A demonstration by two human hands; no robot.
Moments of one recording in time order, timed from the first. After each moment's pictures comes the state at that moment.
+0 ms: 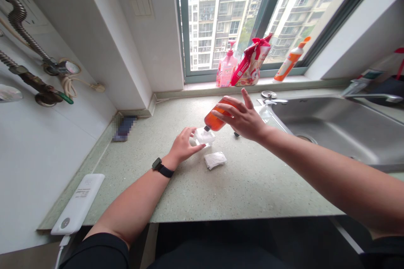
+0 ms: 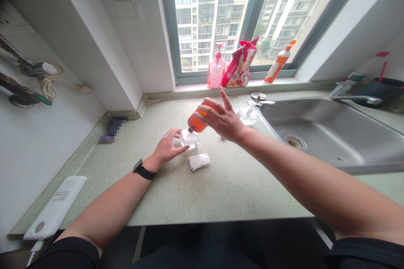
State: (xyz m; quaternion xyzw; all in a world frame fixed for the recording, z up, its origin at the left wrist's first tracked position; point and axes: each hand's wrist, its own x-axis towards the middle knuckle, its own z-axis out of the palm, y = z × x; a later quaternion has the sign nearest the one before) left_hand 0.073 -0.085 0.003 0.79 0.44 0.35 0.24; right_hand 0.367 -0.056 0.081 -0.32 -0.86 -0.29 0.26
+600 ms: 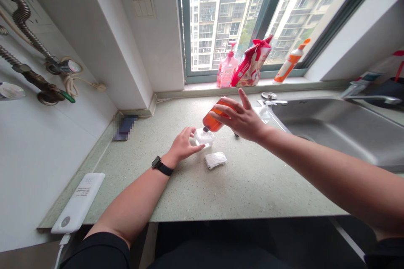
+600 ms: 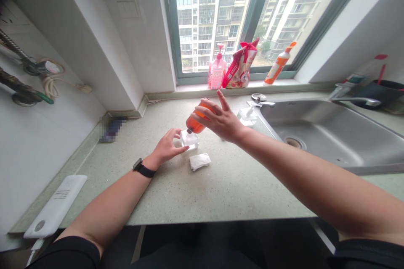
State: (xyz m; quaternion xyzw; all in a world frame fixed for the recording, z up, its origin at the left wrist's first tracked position) left_hand 0.068 -0.083 0.004 0.79 0.44 0.34 0.26; right_hand 0.358 -0.060 0.091 -0.29 -0.87 -0.30 0.25
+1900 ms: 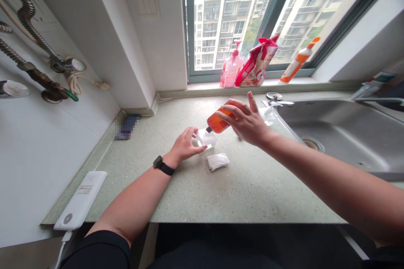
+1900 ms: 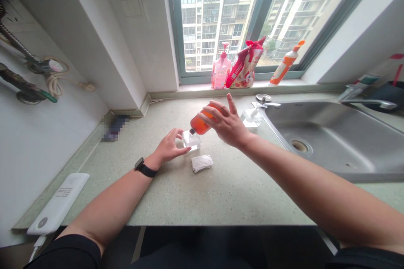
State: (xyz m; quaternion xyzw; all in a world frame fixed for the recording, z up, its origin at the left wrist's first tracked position) left_hand 0.068 -0.082 0.005 0.80 0.44 0.32 0.23; right_hand 0.359 -0.064 0.074 -0.36 -0.86 -0.27 0.26
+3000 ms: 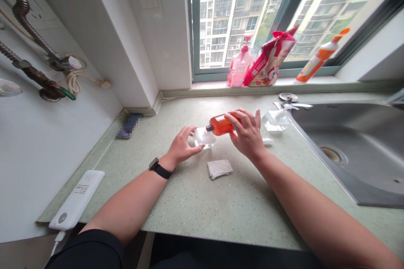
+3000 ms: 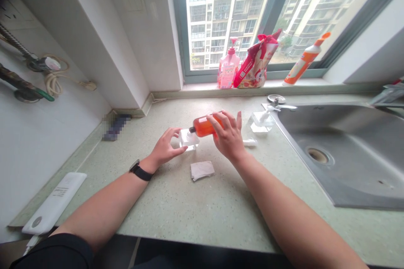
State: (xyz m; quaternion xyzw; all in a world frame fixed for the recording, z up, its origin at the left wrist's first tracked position) left_hand 0.065 -0.076 0.003 0.78 0.46 0.37 0.22; right_hand 0.350 -0.057 0.010 -0.45 -0.79 -0.20 0.37
